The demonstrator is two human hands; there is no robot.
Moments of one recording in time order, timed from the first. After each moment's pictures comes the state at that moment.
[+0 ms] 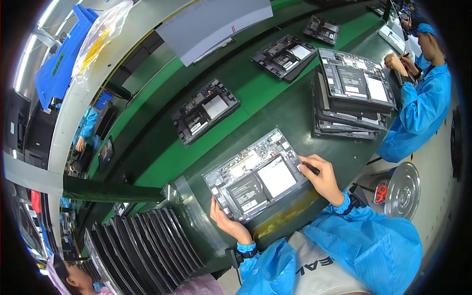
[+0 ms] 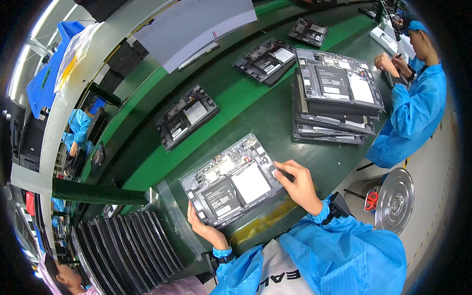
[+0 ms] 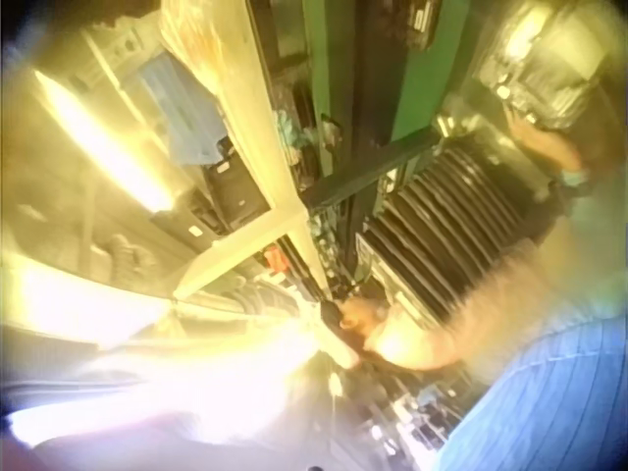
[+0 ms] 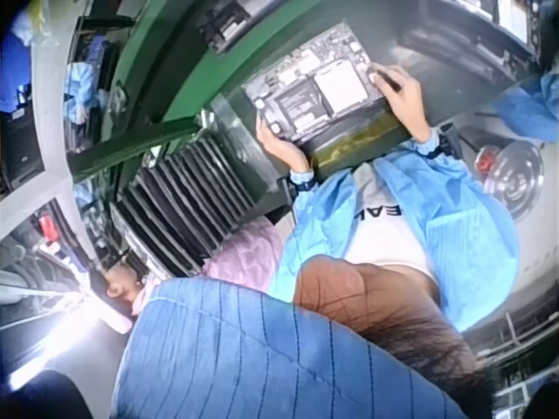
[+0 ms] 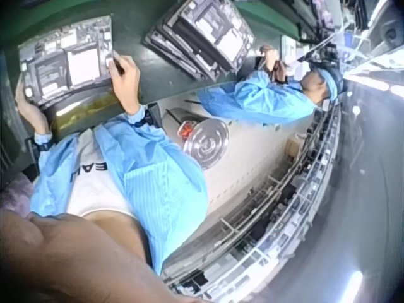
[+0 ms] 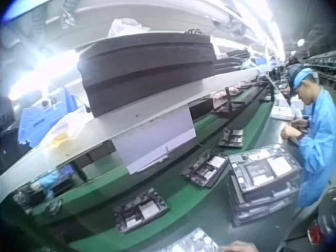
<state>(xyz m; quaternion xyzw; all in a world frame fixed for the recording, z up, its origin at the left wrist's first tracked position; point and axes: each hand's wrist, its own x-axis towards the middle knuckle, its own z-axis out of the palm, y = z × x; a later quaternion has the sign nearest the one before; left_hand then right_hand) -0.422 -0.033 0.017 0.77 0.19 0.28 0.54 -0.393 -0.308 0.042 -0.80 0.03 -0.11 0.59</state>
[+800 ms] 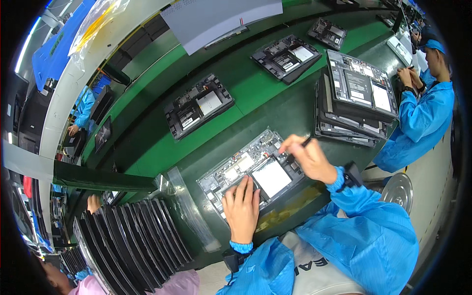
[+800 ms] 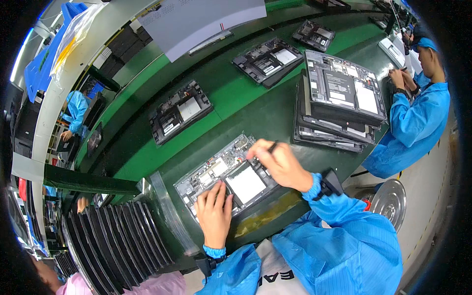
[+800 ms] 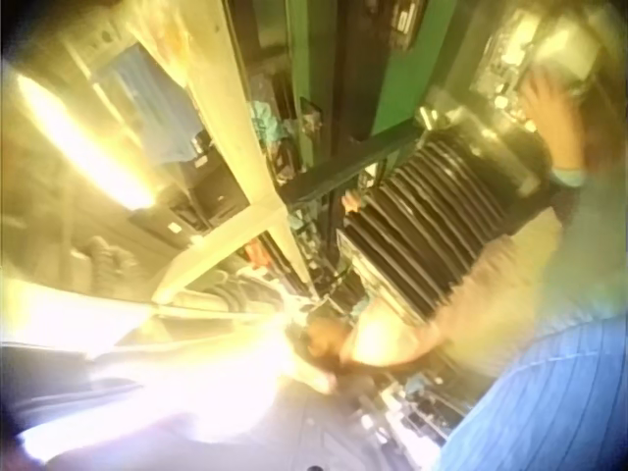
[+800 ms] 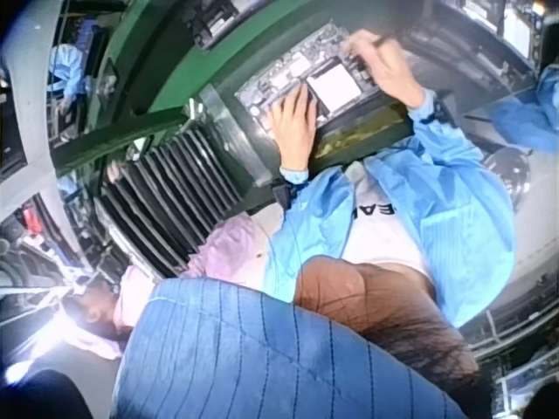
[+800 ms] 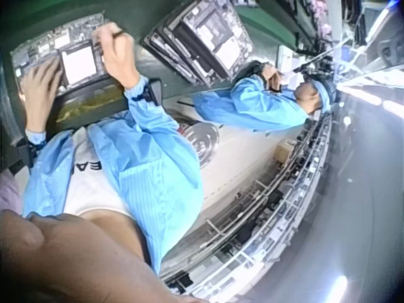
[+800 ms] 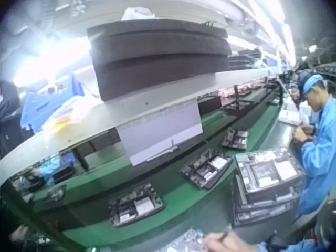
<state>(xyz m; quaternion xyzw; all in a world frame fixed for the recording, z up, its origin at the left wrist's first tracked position) -0.403 -0.068 0.066 0.96 -0.13 0.18 0.16 -0.324 -0.306 0.097 -0.77 -0.13 -0.04 0.62</state>
